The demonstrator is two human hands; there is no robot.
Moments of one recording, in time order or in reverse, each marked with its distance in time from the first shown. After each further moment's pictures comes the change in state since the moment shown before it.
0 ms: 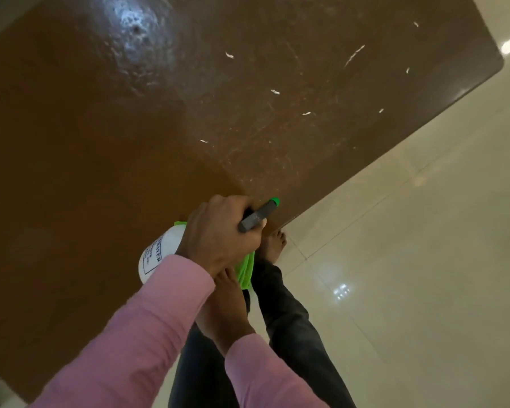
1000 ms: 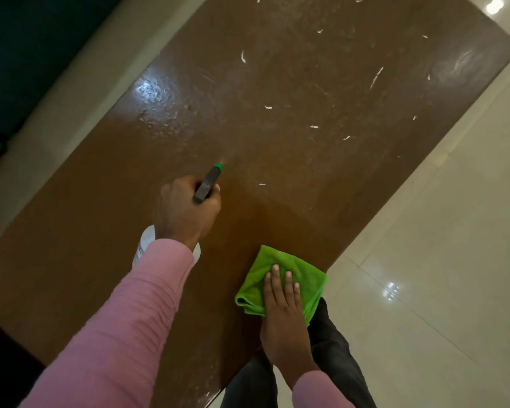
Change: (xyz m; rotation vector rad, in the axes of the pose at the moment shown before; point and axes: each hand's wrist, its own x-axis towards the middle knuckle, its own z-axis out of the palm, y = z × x) left_hand 0.041 -0.107 -0.140 -0.030 0.350 -0.132; right_hand 0.028 -0.048 0.048 -0.064 0.082 0.394
